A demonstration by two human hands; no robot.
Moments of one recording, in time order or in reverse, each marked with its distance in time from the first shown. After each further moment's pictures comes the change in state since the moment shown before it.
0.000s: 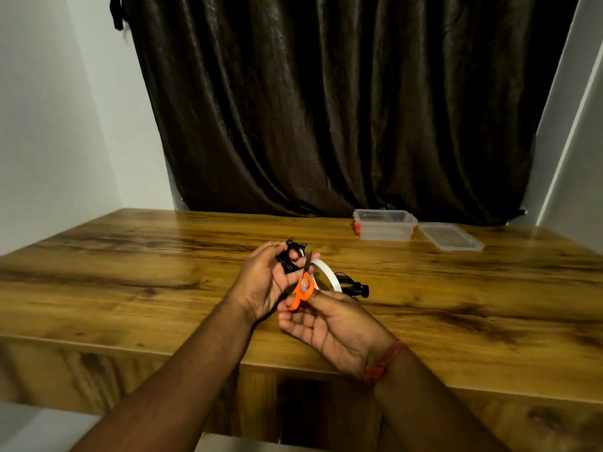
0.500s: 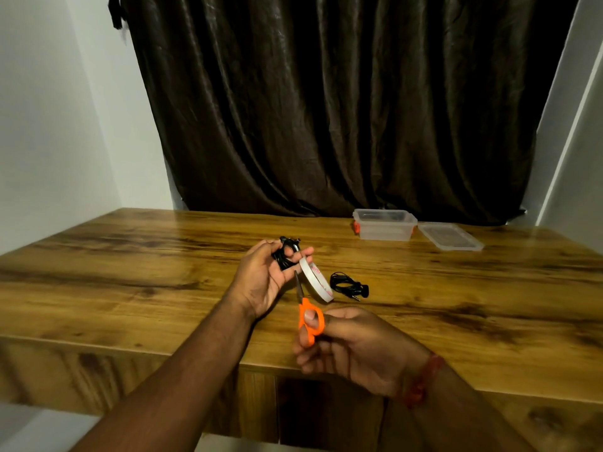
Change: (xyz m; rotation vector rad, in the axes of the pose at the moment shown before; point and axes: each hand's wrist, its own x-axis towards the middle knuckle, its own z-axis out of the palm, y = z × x) left_hand 0.009 -0.001 -0.005 -0.019 0.033 0.088; right_hand -0.039 -0.014 -0.011 -0.276 -0.159 0.131
